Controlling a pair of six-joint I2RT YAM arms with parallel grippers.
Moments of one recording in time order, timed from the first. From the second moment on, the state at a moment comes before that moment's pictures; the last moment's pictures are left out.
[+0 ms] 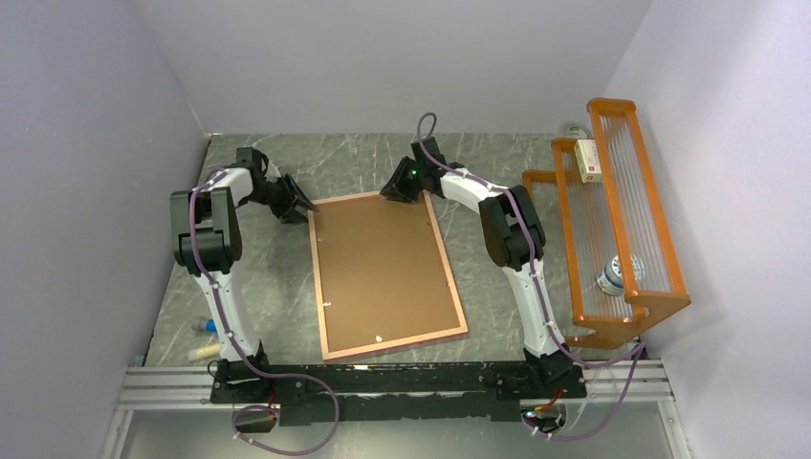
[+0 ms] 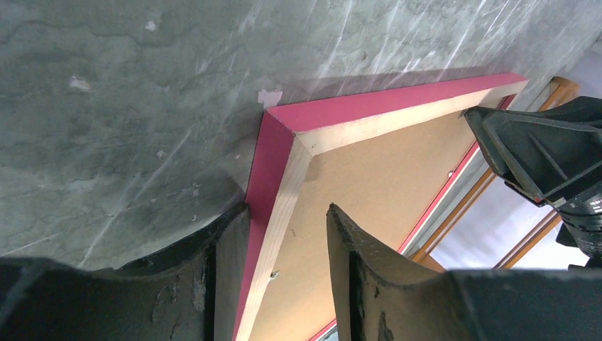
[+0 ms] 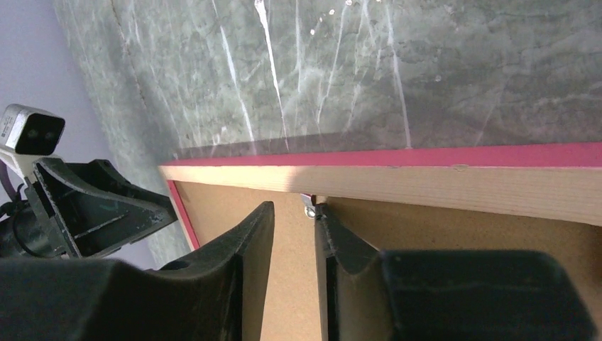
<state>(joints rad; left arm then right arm) 0.11 2.14 1.50 -0.59 0.62 -0.51 0.46 2.39 1.84 -0.21 -0.33 0.93</state>
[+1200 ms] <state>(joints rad) 0.16 1.82 1.37 -0.58 0.48 -0.56 0.67 2.18 1.85 -0.53 -0.03 0.68</state>
